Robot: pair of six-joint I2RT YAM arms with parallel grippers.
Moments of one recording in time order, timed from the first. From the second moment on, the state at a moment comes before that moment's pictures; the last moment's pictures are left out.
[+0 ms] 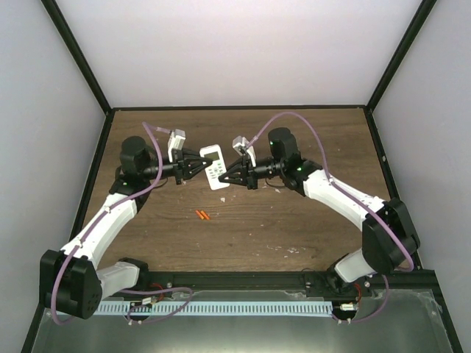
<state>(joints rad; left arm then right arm) -0.26 1.15 0.80 0.28 1.10 -0.37 0.61 1.47 1.05 0.04 -0.99 0.07</state>
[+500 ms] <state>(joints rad) -0.26 1.15 0.78 0.30 1.04 -0.37 0.63 1.48 1.07 0.02 -0.93 0.07</state>
